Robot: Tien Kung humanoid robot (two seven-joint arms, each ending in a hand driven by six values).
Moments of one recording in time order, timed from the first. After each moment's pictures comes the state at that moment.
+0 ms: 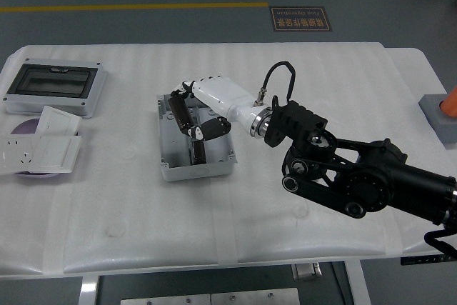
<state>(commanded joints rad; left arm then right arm) -0.03 0.17 -0.55 -0.18 0.69 -0.14 0.41 0.86 -0.20 0.32 1.24 -1.73 -0.20 -0.17</state>
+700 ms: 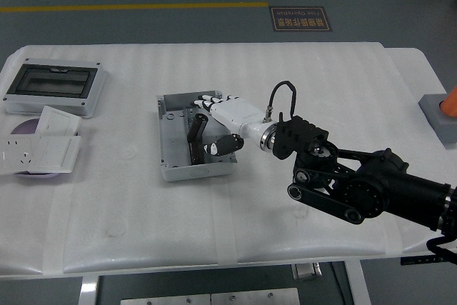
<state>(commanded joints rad) -0.03 0.17 -0.55 -0.18 0.69 -0.14 0.41 0.84 -0.21 0.29 1.15 -1.73 -0.18 -0.17</state>
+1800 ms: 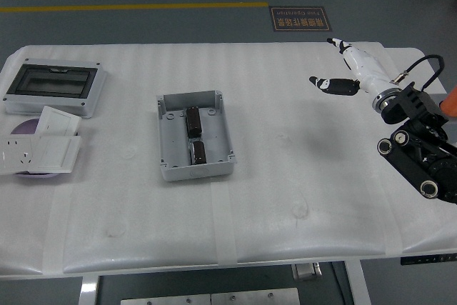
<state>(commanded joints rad) 0.00 0.18 -0.60 -0.18 0.72 -0.15 0.43 0.58 -0.42 0.90 1.08 -1.74 -0.21 -0.13</state>
